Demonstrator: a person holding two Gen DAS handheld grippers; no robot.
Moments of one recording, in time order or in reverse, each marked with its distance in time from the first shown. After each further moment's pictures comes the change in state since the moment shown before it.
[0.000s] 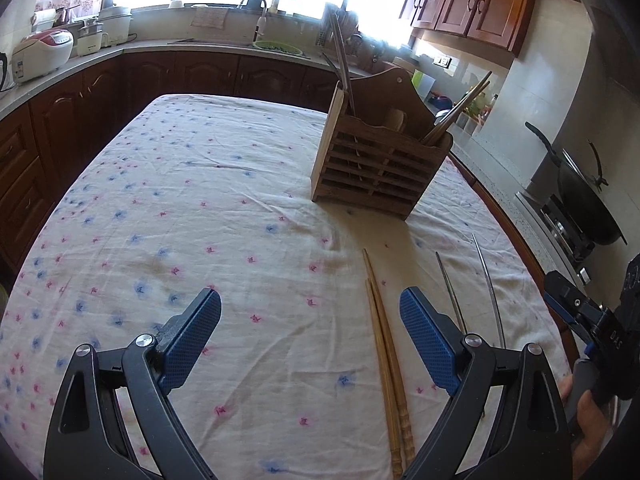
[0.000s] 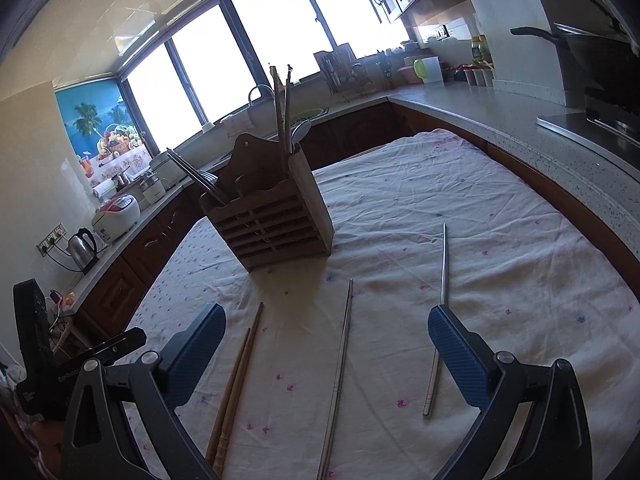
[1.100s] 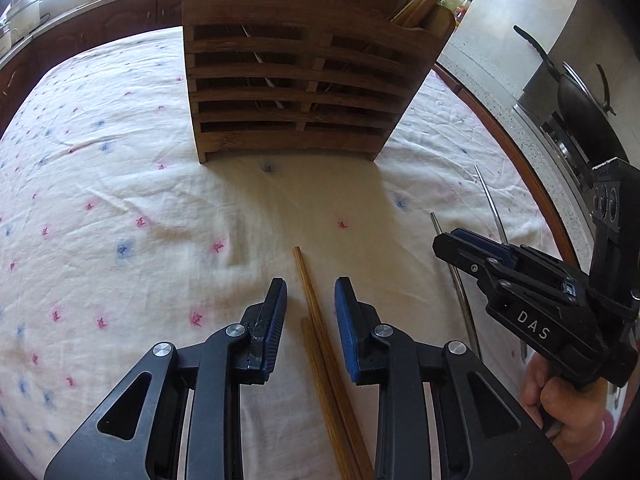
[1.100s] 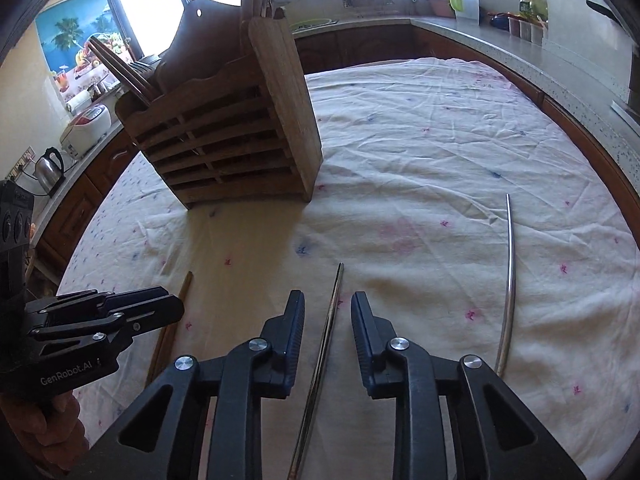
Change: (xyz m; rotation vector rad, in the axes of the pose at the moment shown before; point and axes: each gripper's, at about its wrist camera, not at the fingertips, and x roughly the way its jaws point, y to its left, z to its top) left arm 0.137 -0.061 0.032 0.173 0.332 -0.095; right arm 0.140 -0.003 0.012 -0.146 0.342 -0.072
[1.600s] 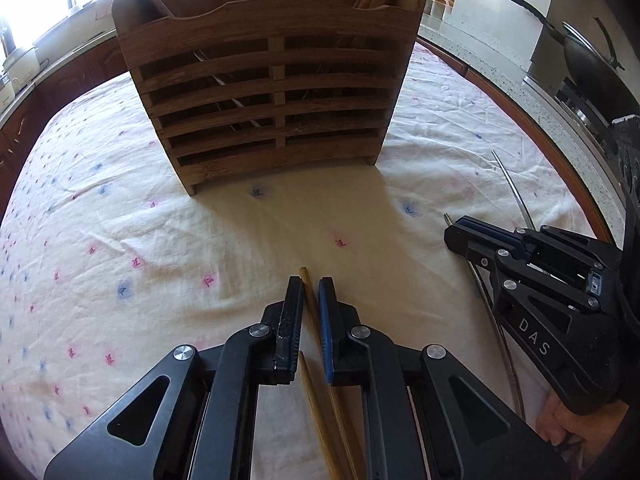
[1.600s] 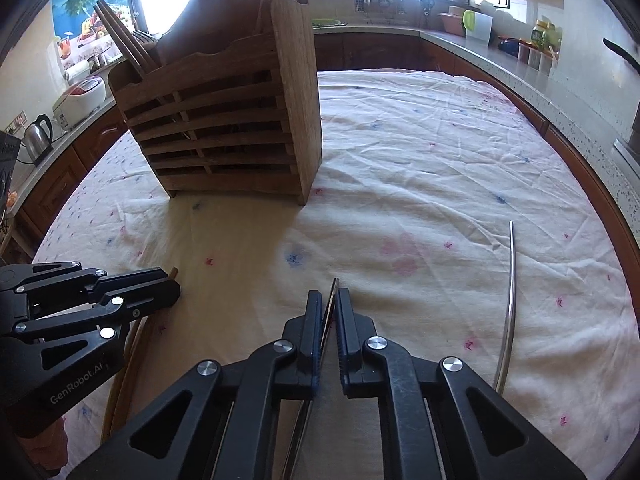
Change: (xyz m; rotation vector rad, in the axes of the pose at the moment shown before) left arm 0.014 -0.026 0.008 0.113 -0.030 0.138; right arm 0.011 0.011 0.003 -0.097 -0.019 -0.085
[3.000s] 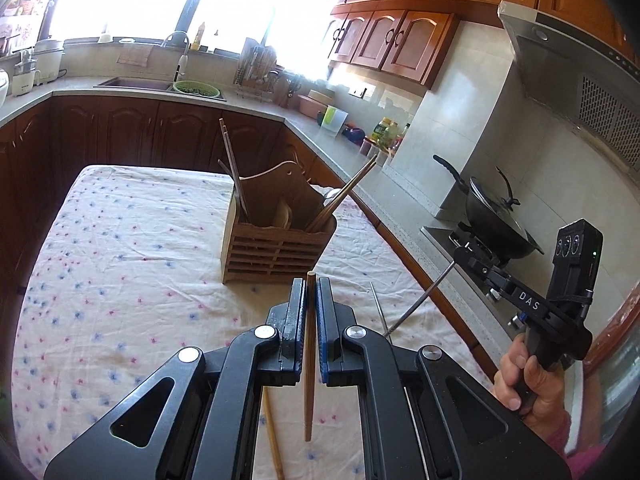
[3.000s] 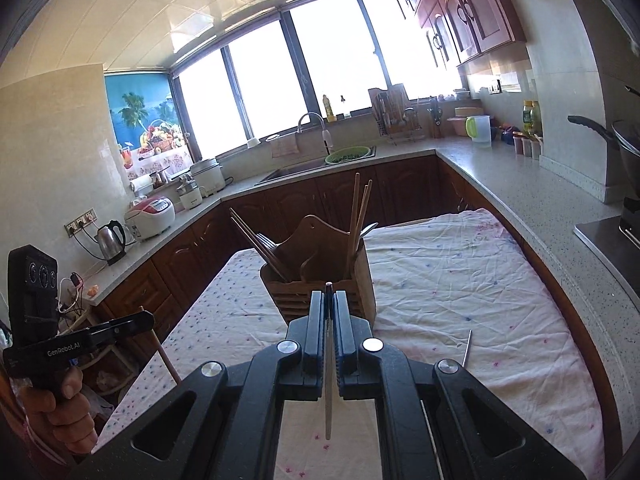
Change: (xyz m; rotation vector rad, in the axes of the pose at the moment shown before) left arm -0.234 0.067 -0.034 -0.175 -0.430 -0.286; right arm -0.209 0.000 0.018 0.079 -0.438 0.199
